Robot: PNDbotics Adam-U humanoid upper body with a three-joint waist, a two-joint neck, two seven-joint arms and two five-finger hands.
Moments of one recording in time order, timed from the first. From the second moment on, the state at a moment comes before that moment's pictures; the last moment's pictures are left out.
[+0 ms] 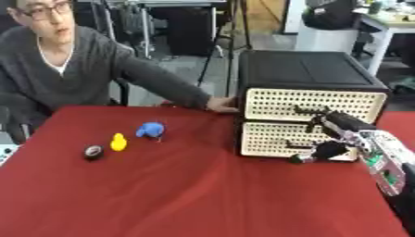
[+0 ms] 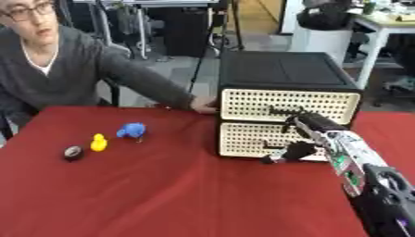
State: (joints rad) left arm -0.26 0.53 0.18 -1.65 0.09 -0.24 -0.32; right arm -0.71 -0.42 0.14 -1.08 0.96 -0.03 0.36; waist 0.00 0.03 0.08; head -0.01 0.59
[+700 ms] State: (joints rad) left arm -0.20 0.53 0.21 -1.65 0.07 -0.23 -0.32; right arm -0.48 -0.49 0.14 -1.48 0.68 -0.05 0.34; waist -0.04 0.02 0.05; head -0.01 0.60
